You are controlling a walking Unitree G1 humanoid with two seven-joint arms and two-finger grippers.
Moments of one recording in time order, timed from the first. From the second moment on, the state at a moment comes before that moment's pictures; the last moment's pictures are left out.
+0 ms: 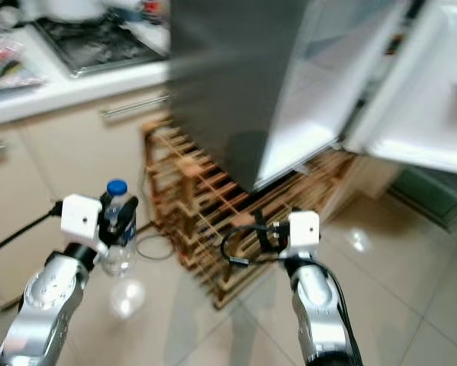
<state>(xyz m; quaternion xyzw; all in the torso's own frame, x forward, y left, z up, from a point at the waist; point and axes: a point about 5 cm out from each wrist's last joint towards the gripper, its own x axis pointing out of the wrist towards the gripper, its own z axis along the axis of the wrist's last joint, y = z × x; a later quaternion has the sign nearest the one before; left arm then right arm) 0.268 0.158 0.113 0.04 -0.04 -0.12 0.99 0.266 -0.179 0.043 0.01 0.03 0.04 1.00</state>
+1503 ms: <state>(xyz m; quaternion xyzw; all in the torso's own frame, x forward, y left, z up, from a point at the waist) 0.268 0.158 0.116 0.03 -0.06 -0.09 0.99 0.281 -0.166 0.086 -0.04 -0.07 0.05 1.00</state>
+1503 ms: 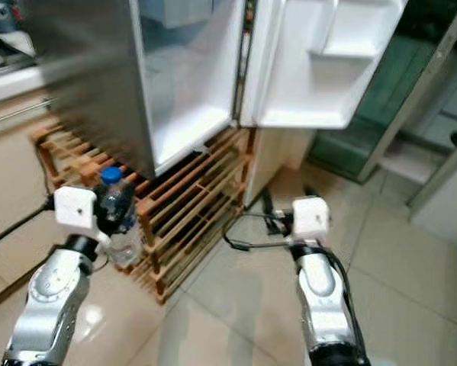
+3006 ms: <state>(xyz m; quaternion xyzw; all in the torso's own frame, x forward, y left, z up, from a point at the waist) 0.267 0.144 0.126 0.04 -0.08 -0.15 0.98 0.268 -0.160 0.065 -0.03 -0.01 0.07 1.00</state>
